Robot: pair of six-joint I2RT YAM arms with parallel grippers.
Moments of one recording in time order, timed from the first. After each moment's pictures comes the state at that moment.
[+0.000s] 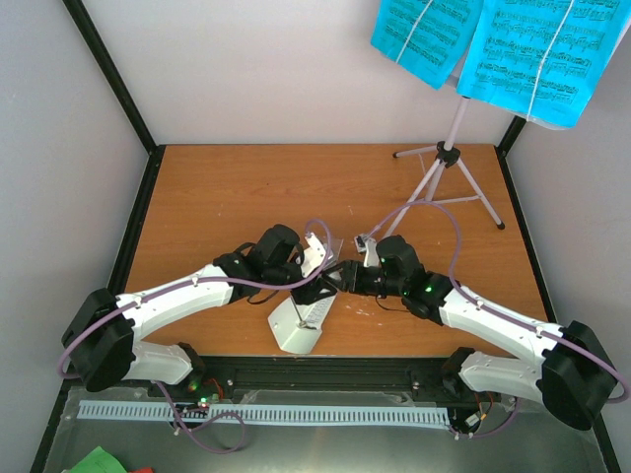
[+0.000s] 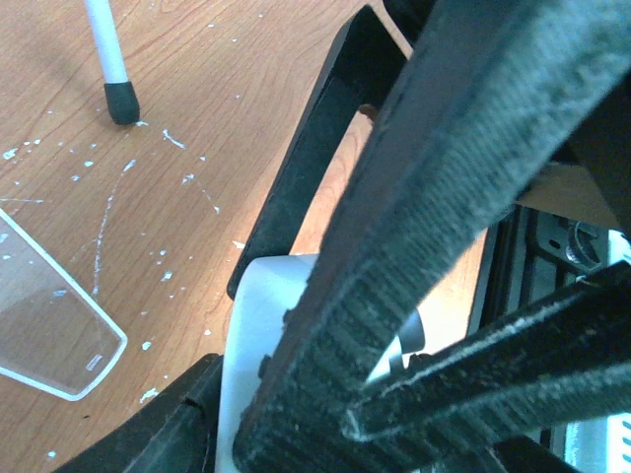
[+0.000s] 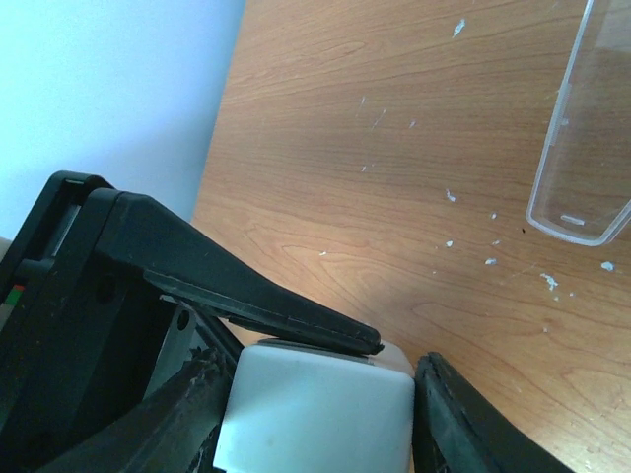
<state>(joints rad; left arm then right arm) -0.84 1.31 0.83 -0.26 0.43 0.03 0.78 1.11 0.61 -0.03 -0.37 0.89</state>
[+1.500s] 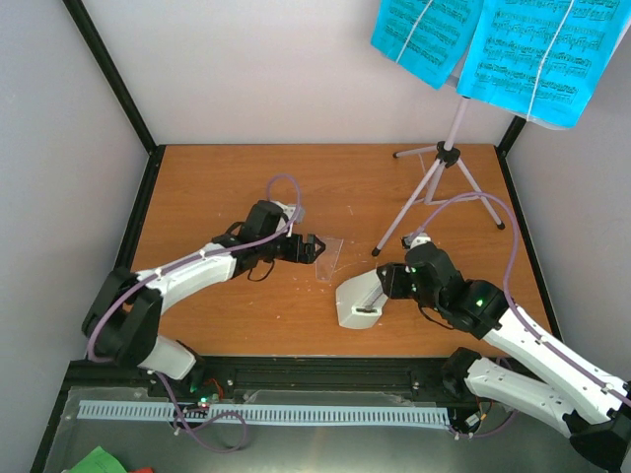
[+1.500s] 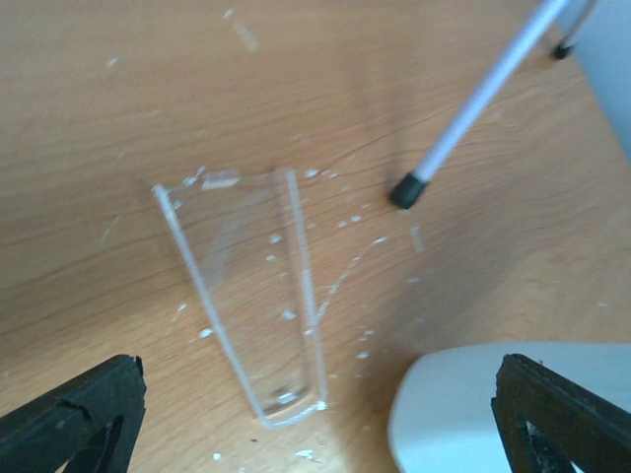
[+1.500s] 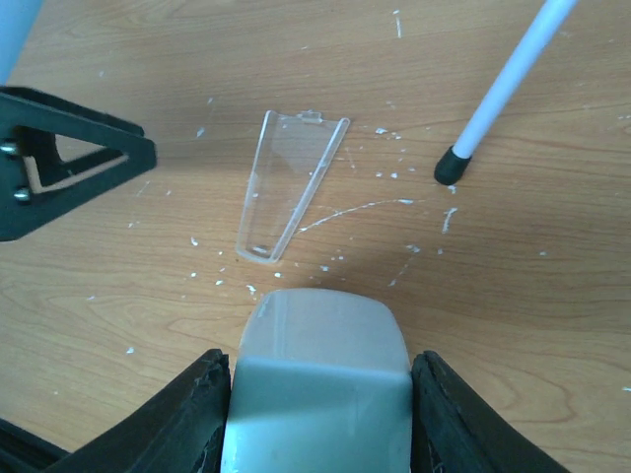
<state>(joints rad) -0.61 1.42 0.87 -0.14 0.30 -0.41 0.79 0.78 0.77 -0.70 0.15 0.67</state>
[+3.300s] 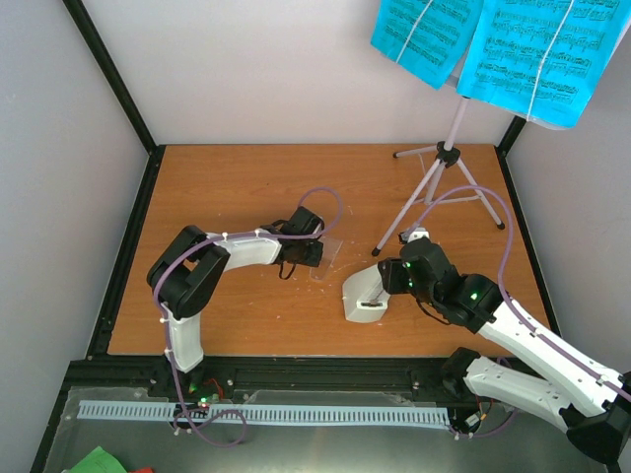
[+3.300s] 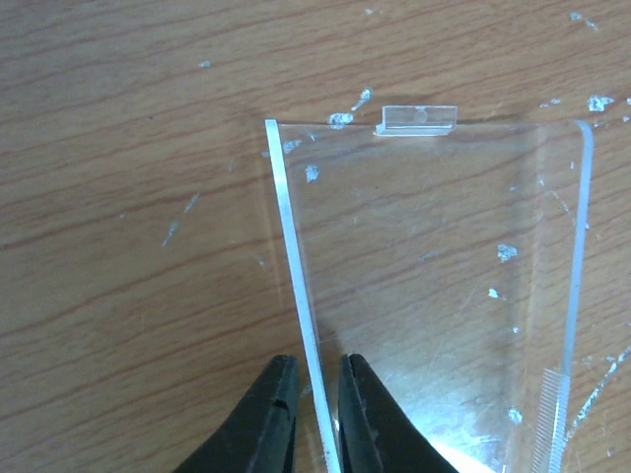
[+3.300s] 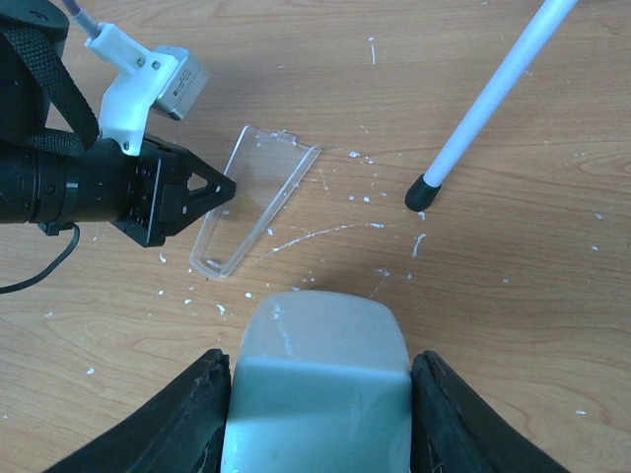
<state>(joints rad) -0.69 1.90 1.10 -0.24 -0.02 -0.39 0.79 0.84 0.81 -0.72 0.23 0.61</state>
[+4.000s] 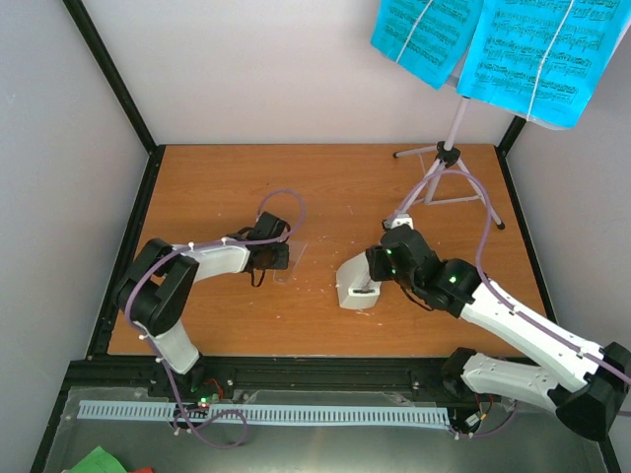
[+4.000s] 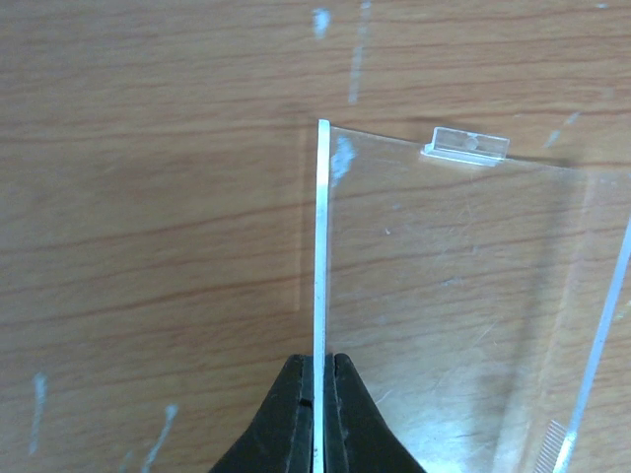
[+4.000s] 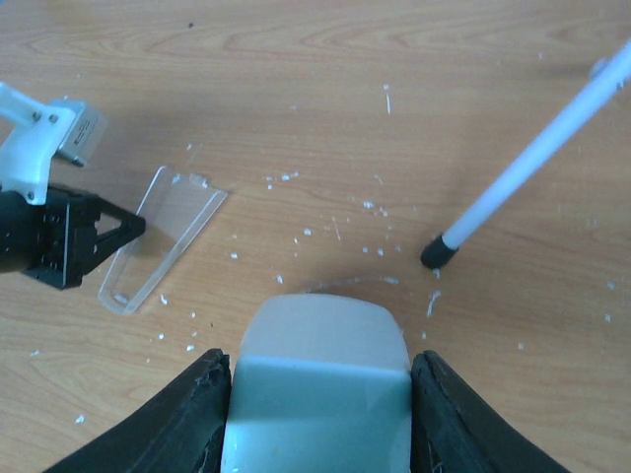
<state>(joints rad) -0.54 1.71 0.88 -0.23 -0.11 -0.42 0.82 0.99 0.89 -0.65 0.28 0.58</state>
